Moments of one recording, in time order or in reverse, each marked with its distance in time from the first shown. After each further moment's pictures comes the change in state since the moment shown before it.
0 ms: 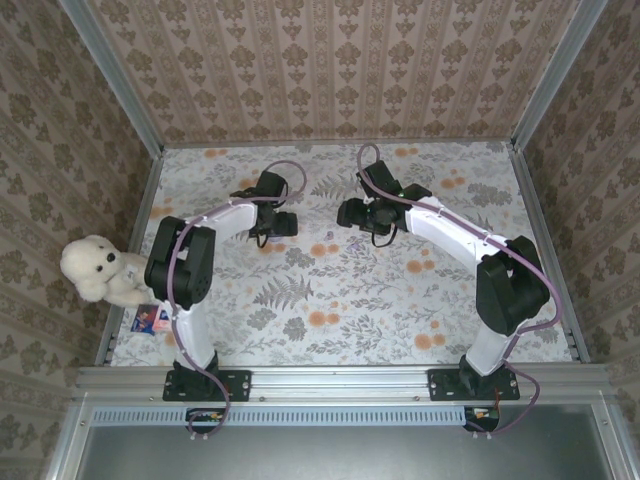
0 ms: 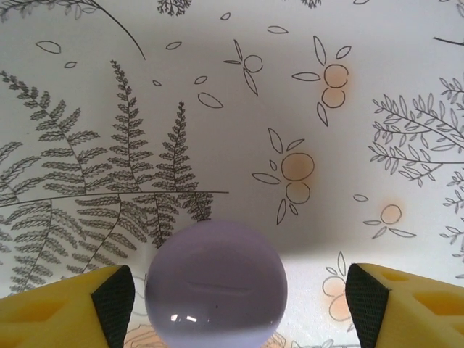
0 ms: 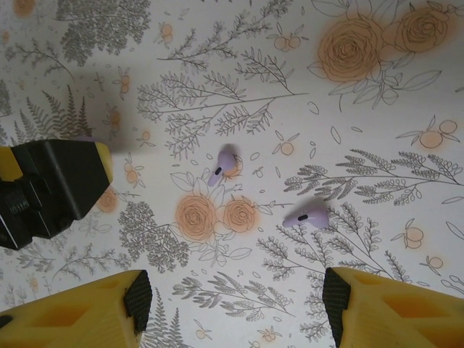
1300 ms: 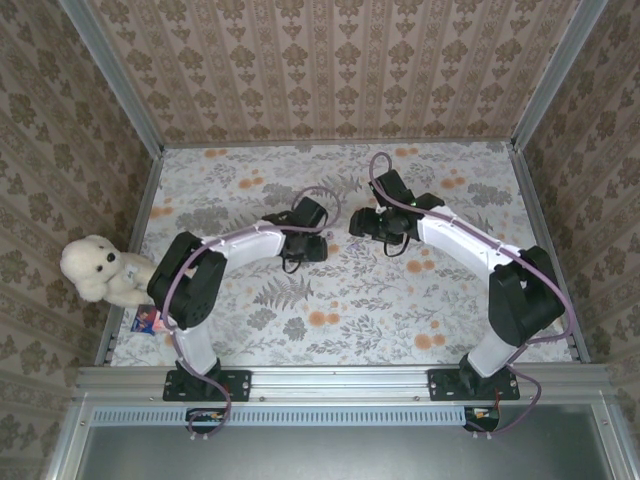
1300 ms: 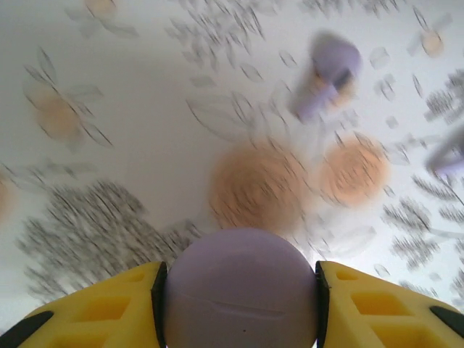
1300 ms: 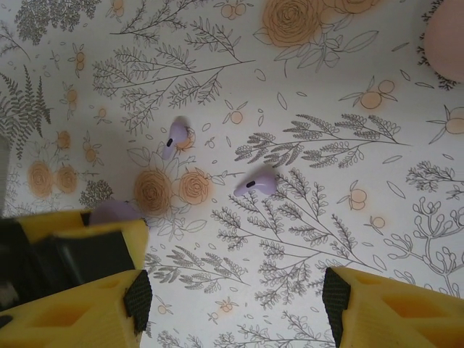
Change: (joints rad) left arm -0.309 -0.119 -0.143 0.034 0.023 -0.291; right arm -0.035 -0.101 -0.138 0.001 0.001 -0.020
